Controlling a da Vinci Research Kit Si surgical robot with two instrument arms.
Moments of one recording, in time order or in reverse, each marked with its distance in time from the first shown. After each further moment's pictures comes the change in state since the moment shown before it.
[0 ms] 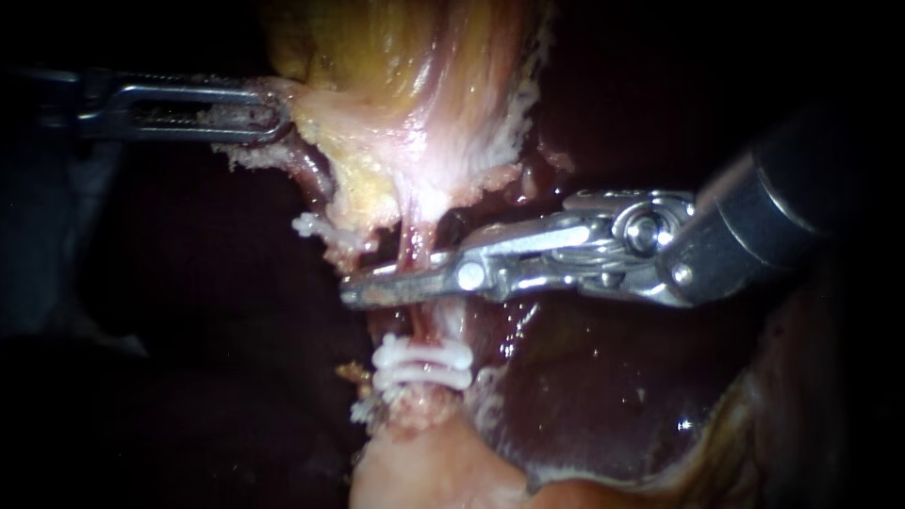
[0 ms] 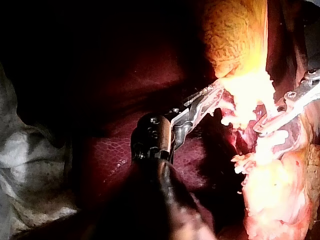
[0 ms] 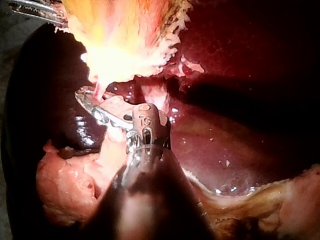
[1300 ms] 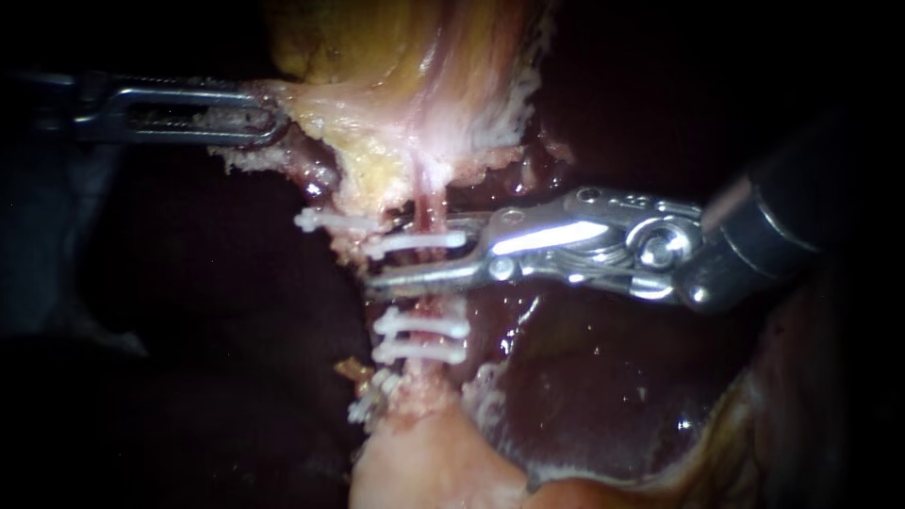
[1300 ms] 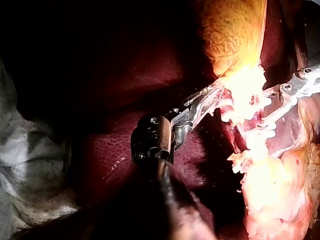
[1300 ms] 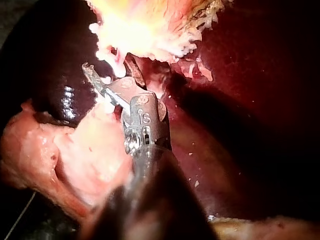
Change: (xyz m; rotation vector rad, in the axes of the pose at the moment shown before) right arm -0.002 0.004 -0.001 -0.117 0.019 -0.377; left arm 0.000 0.000 0.000 -0.001 0.000 0.001
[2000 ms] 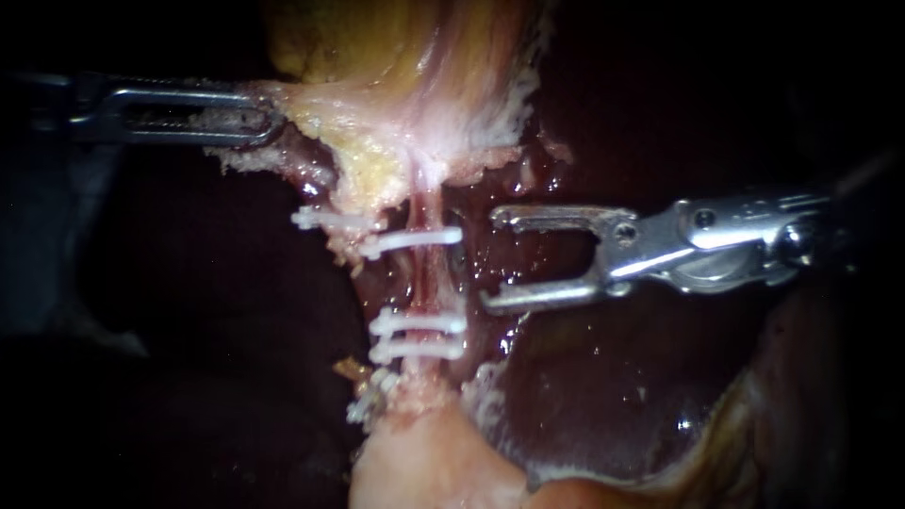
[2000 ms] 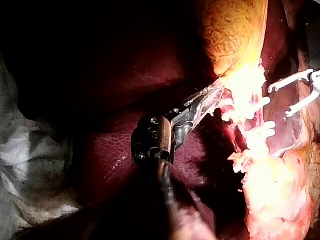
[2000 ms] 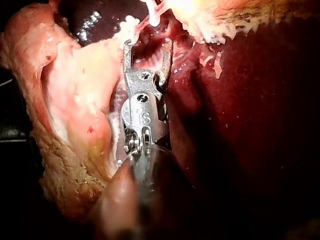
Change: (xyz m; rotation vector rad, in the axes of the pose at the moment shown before) right arm -0.002 -0.002 -0.010 -0.004 -0.054 -0.372; left arm 0.000 0.000 0.000 -0.002 -0.001 0.001
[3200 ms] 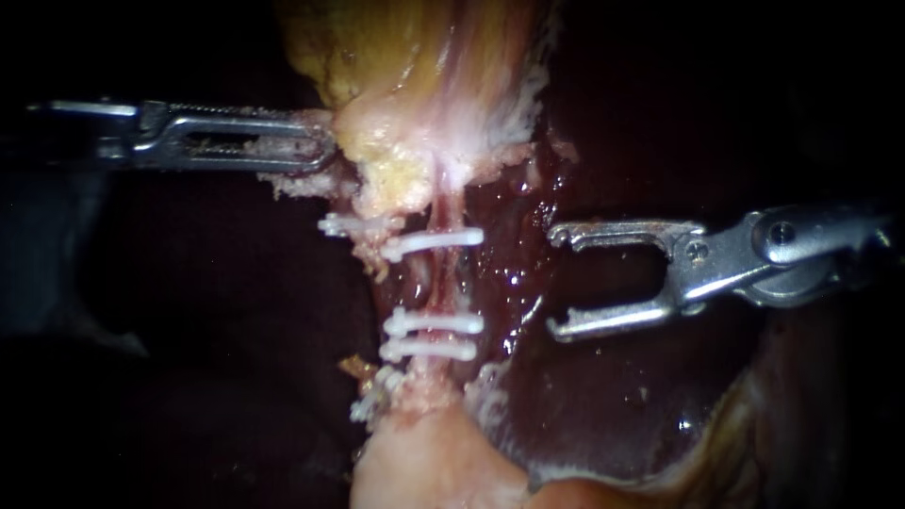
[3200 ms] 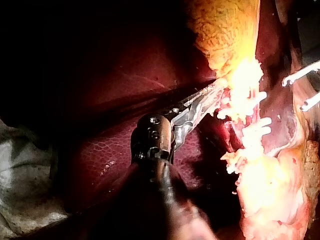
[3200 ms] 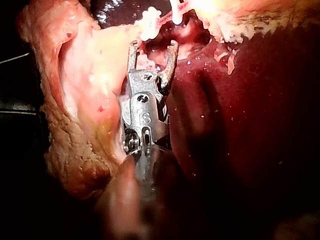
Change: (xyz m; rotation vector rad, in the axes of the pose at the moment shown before) right arm 0.001 -0.001 -0.004 0.016 -0.033 -0.041; left arm -0.002 -0.001 0.005 -0.018 -0.012 0.019
